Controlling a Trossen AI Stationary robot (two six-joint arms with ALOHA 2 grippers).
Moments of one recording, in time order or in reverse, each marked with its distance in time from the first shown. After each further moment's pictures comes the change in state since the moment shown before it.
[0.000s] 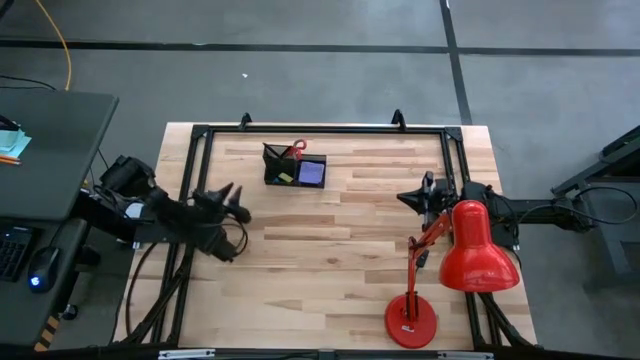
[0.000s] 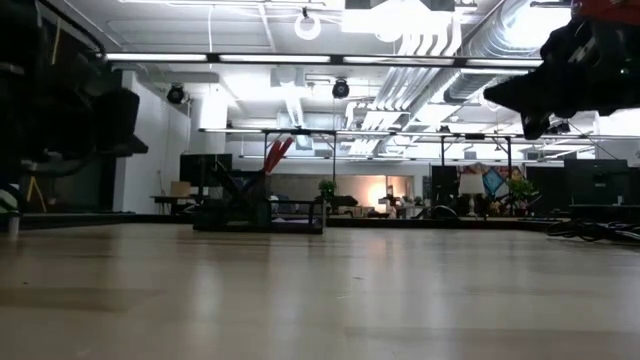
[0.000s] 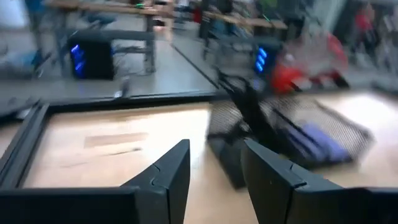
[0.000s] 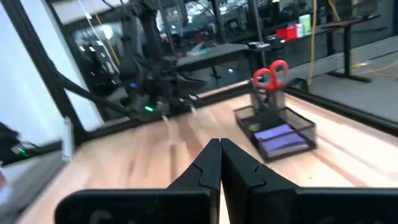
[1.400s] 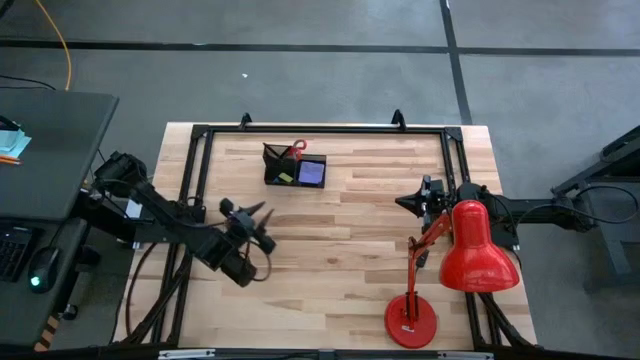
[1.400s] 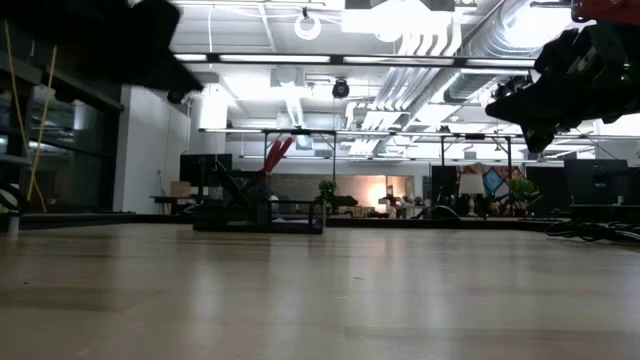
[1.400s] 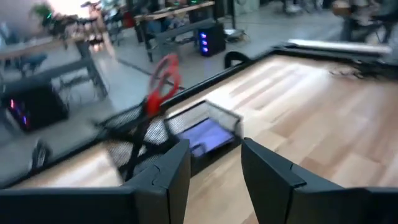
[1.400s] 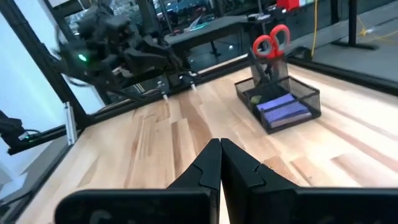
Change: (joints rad) left arm -0.089 -0.077 0.334 0.451 -0.004 1.162; right arm 0.000 0.020 0.005 -0.086 -0.017 0.057
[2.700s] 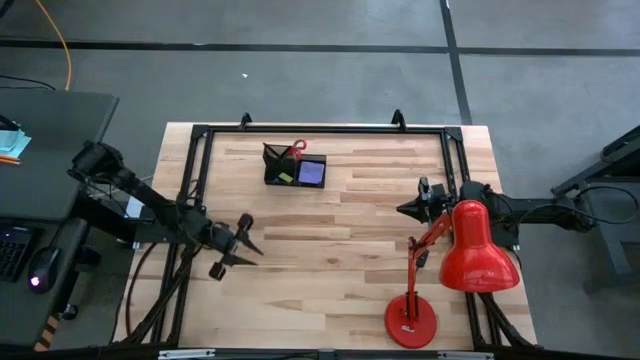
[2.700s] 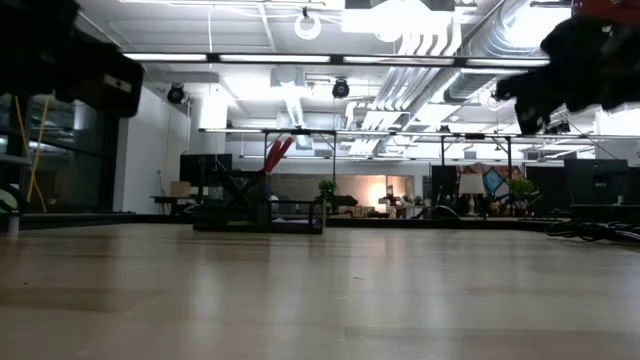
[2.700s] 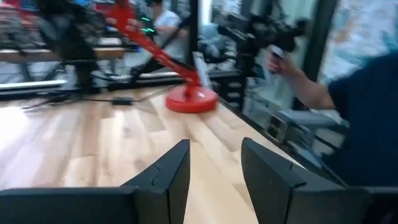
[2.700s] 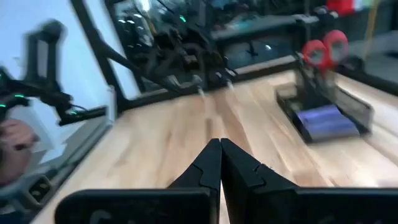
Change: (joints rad) left arm 0.121 -0.395 -0.724 1.680 1.286 1.236; right arm 0.002 -0.008 0.018 0.002 -0.164 -0.071
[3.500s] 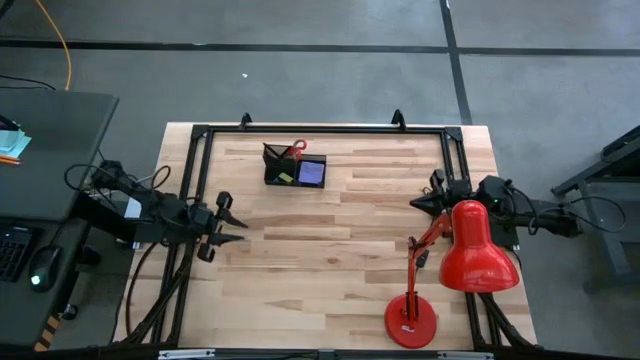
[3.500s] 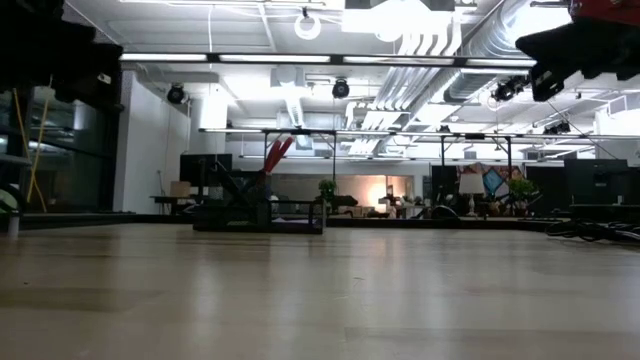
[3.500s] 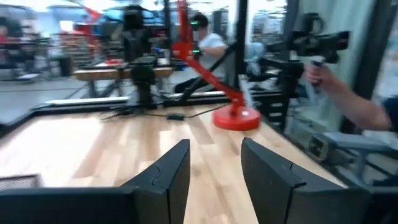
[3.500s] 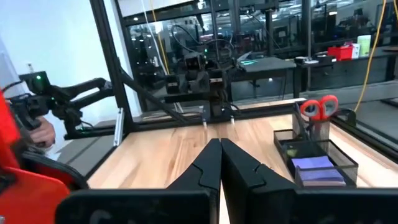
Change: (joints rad) left arm -0.001 -0.928 0.003 -0.872 -0.178 0.038; right arm -0.002 -0.208 0.145 -0.239 -0.020 -0.102
